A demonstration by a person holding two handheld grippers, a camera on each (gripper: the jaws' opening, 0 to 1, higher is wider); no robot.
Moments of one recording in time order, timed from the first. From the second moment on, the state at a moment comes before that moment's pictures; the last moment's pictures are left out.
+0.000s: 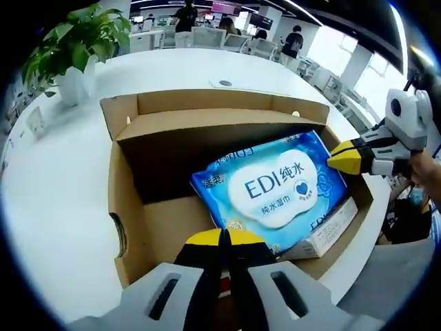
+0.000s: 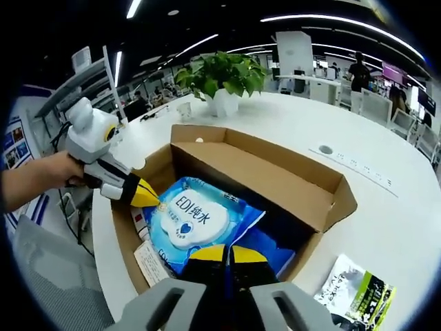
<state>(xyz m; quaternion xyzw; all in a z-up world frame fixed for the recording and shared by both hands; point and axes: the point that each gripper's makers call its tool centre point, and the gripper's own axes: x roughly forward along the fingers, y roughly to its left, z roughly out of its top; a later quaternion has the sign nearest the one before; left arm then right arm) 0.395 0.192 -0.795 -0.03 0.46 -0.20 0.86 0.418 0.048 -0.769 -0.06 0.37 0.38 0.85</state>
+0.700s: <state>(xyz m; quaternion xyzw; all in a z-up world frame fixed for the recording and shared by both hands) 0.390 0.183 -0.745 -0.04 0.41 -0.22 0.88 0.413 0.039 -0.733 0.00 0.35 0.38 0.85</state>
